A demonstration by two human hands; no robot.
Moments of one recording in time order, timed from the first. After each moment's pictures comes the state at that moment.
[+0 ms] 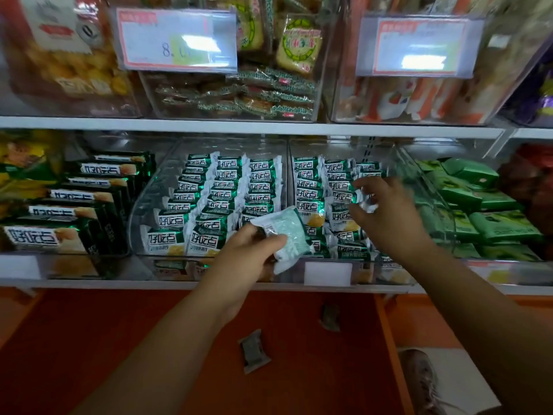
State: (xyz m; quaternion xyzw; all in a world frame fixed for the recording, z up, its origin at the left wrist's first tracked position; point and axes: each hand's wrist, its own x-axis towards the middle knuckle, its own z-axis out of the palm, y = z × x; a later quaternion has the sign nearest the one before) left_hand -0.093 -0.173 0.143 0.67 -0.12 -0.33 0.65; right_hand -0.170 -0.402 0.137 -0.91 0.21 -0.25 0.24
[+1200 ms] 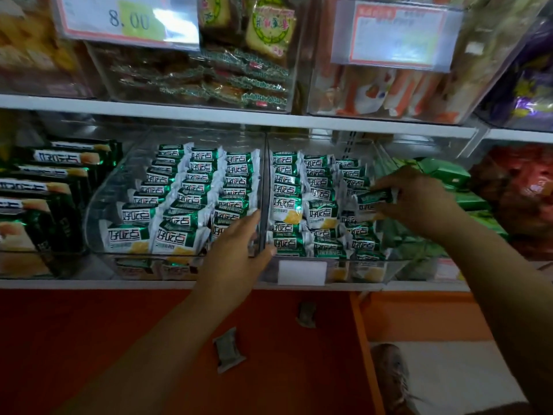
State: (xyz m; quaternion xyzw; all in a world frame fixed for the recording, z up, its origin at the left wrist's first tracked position) left_hand -0.090 -0.197 0.109 0.86 -0.35 -0.07 0.37; right_hand -0.196 -0.478 0.170 -0.96 0.23 -0.11 0.07
